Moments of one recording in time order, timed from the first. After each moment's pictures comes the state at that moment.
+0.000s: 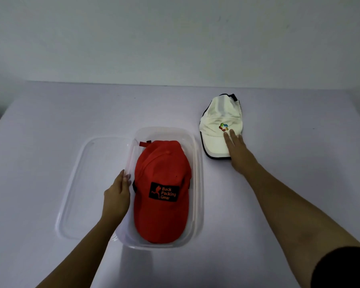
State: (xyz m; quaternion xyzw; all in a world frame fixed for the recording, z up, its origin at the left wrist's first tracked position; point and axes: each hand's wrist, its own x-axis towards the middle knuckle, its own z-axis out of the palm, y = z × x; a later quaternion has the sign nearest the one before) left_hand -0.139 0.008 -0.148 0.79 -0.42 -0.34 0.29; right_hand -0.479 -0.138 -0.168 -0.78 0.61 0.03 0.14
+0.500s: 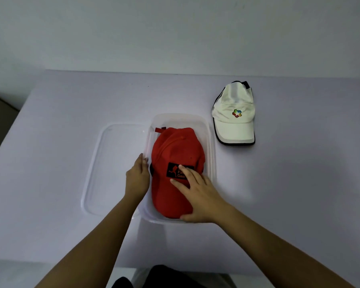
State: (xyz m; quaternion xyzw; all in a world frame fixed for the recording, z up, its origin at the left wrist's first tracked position) left_hand -0.141 0.010 -0.137 0.79 -0.42 -0.35 0.28; right_hand -0.342 0.025 -0.119 -0.89 0.40 0.08 0.22
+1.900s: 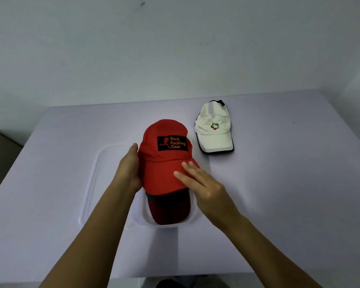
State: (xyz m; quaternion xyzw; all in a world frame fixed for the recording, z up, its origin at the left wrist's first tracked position) left_hand -0.201 0.006 0.016 0.65 -0.15 -0.59 0.46; right_hand -0.387 0.060 -0.040 -0.85 0.40 -0.31 0.12
